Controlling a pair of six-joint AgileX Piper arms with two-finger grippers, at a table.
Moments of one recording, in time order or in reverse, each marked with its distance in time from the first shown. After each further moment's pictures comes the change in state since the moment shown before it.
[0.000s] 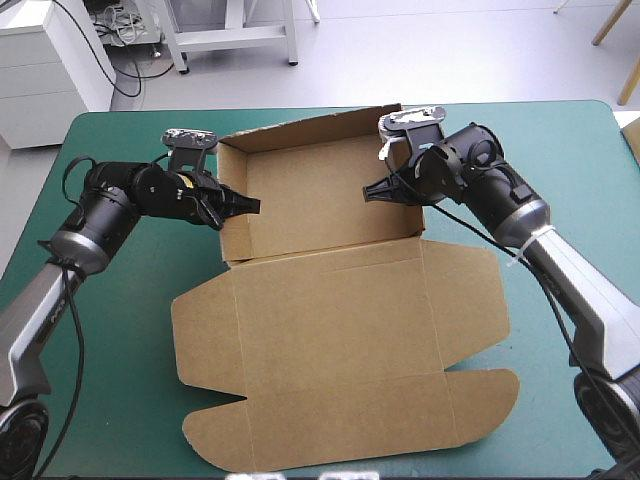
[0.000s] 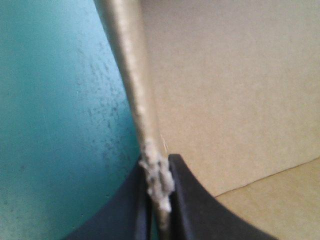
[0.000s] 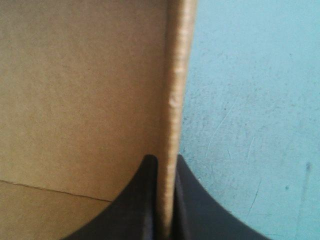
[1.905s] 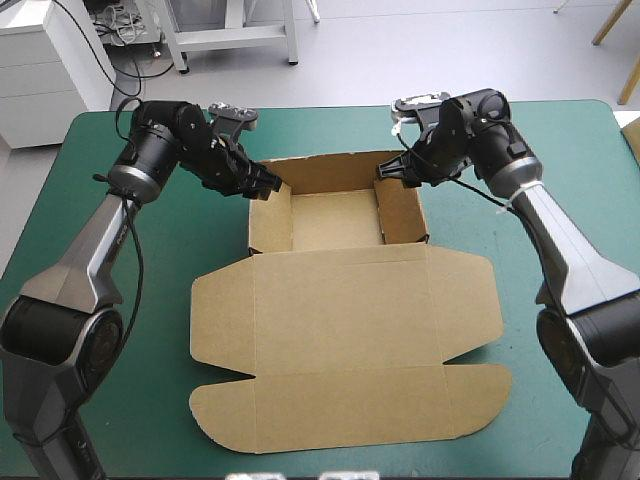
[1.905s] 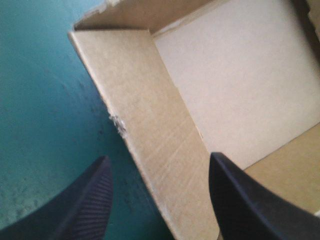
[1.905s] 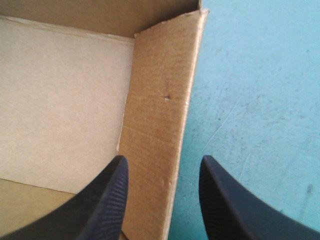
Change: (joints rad) left arm -0.007 0.363 -0.520 -0.005 0.382 0.119; right arm -0.159 0.215 -0.269 0.169 0.165 -0.208
